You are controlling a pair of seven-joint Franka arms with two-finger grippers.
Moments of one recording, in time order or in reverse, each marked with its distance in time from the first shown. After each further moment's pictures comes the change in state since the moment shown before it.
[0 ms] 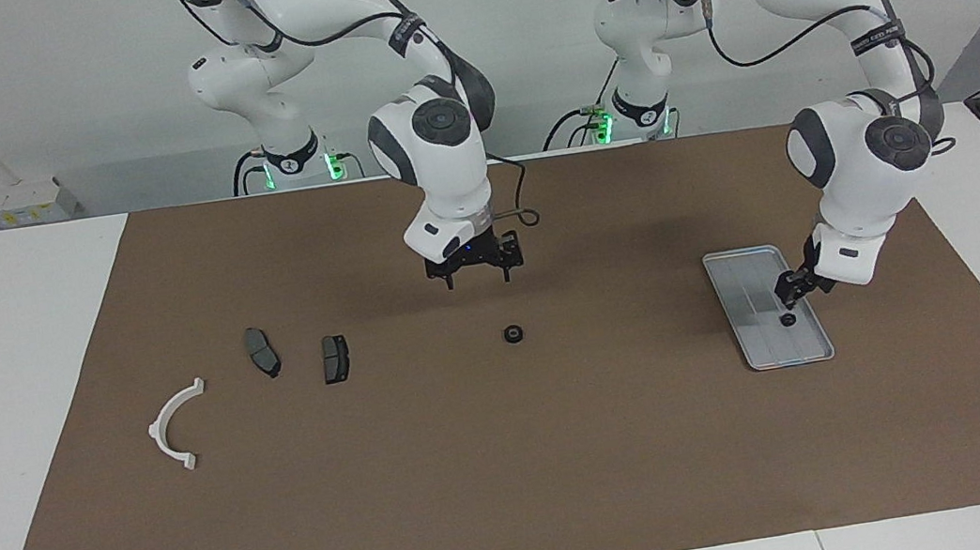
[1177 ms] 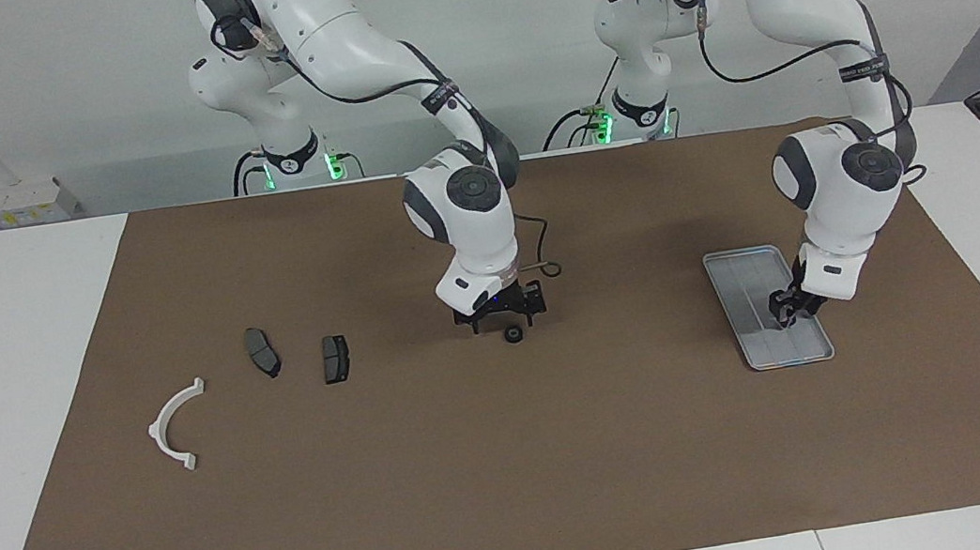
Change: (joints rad) left arm 0.016 0.047 -0.006 -0.085 0.000 0.168 -0.020; right arm 0.008 0.176 -0.009 0.071 -0.004 0.138 0.001
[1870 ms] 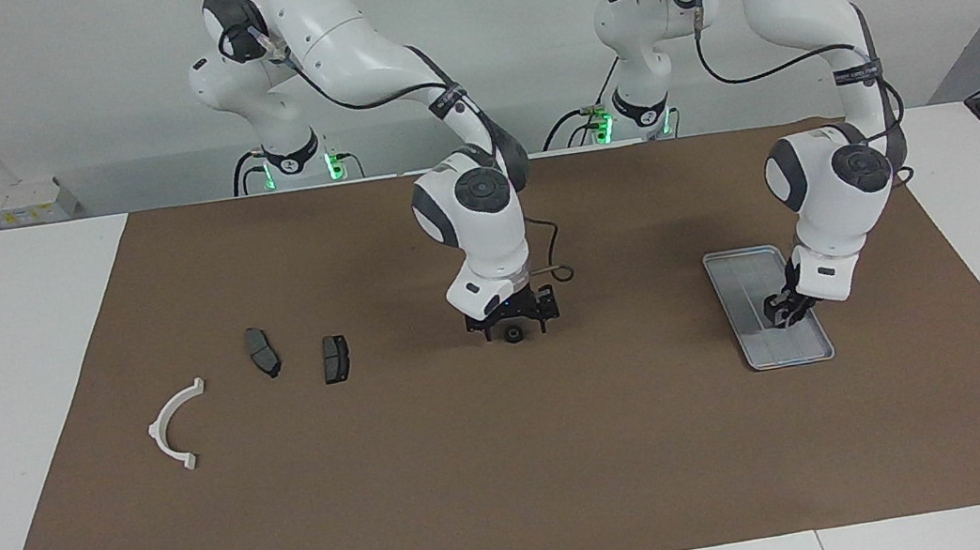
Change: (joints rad) left arm -0.002 -0.010 -0.006 -0.029 -0.002 0.039 -0.056; right arm 0.000 0.043 0.002 0.082 0.001 0.002 0.000
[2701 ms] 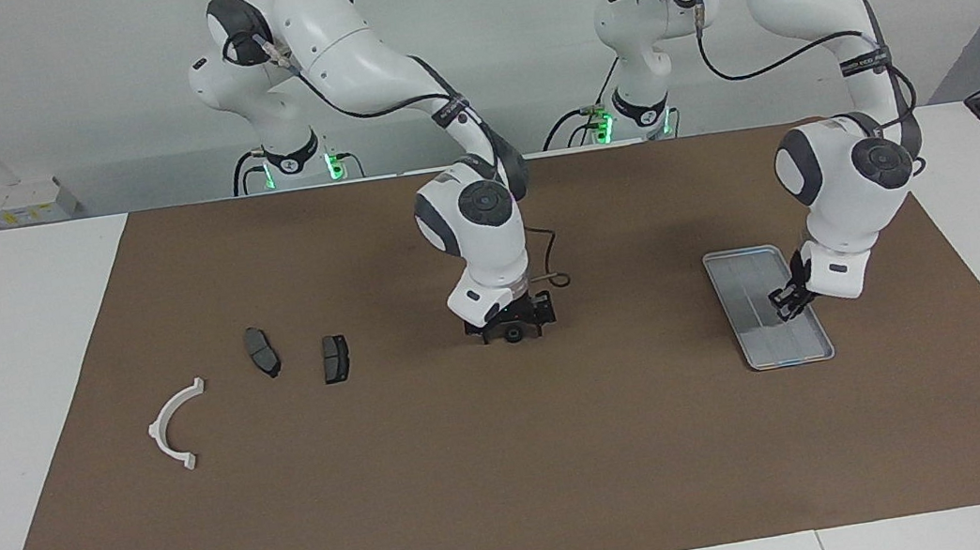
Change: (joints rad) left arm 0.000 -0.001 -0.007 0.093 -0.050 -0.161 -0.009; right arm 0.001 0.026 0.001 -0.015 0.000 0.009 0.000
